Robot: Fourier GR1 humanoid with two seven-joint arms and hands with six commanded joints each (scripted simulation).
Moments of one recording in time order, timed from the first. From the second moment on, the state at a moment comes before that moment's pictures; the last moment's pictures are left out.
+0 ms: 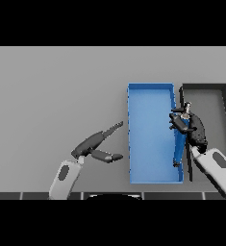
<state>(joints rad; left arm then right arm) -0.13 -0.04 -0.35 -1.65 -0.23 -0.47 0.12 -0.28 -0.87 0.50 -1.76 -0.70 -0.67 0.61</state>
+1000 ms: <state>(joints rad) -0.11 -0.05 -0.36 -1.66 -0.25 -0.46 0.11 -0.63 -1.09 1.05 -1.65 -0.86 -0.54 0.61</state>
